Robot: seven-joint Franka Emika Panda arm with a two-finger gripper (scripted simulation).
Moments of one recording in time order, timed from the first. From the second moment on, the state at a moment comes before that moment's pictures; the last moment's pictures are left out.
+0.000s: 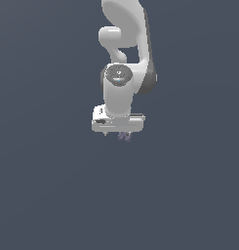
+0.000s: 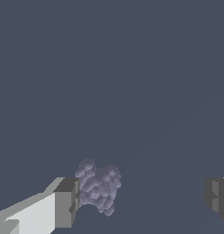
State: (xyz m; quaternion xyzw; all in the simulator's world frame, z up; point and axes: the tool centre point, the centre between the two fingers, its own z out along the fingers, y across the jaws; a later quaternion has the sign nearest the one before) arm -0.014 -0.007 0.151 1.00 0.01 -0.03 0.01
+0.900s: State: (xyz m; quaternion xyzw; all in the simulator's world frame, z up) arm -0.073 0.029 0.096 0.99 -0.10 0.00 0.00
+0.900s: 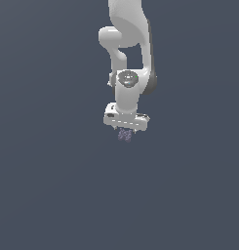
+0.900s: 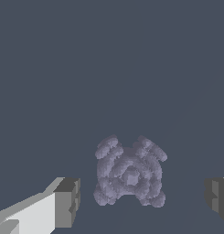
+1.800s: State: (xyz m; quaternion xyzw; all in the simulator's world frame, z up) arm -0.083 0.033 0.064 0.99 -0.12 0.00 0.00
